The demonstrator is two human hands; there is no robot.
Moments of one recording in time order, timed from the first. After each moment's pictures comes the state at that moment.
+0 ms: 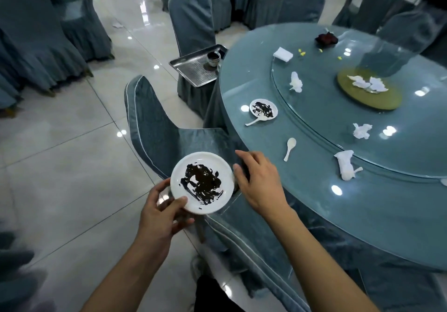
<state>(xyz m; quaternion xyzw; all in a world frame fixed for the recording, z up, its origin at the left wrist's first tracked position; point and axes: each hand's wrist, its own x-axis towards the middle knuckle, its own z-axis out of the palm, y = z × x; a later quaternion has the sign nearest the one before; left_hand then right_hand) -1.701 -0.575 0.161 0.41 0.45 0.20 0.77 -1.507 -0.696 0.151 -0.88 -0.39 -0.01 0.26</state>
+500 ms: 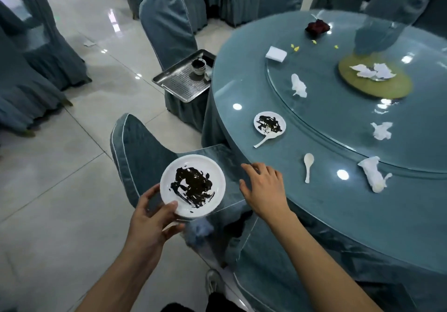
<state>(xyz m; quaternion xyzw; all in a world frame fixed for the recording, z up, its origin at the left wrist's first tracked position) -1.609 -0.406 0.161 0.46 0.44 0.15 0.76 -1.416 -0.576 0.100 -0.95 -0.30 0.00 0.11</state>
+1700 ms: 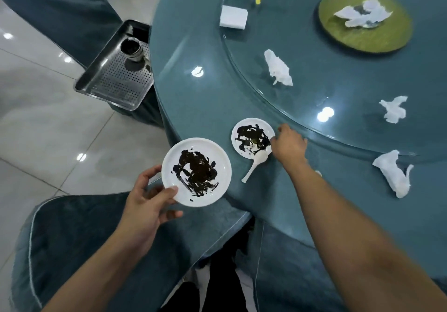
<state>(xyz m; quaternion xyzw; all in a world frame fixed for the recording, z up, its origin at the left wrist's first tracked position) -1.306 -0.286 0.122 0.55 0.38 -0.05 0.74 -1.083 -0.552 -0.006 -0.98 0.07 0.14 0.14</state>
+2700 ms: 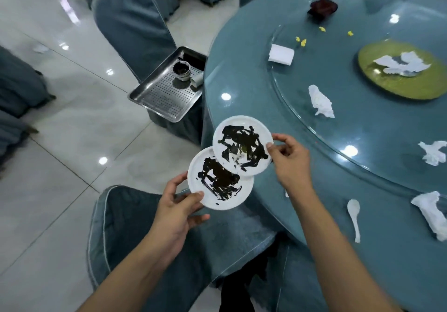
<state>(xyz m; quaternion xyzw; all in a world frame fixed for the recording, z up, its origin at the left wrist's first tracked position) -1.351 -0.235 0.146 0.48 0.40 0.01 0.78 -1.178 -0.419 0.113 -0.78 0.02 0.05 0.62</state>
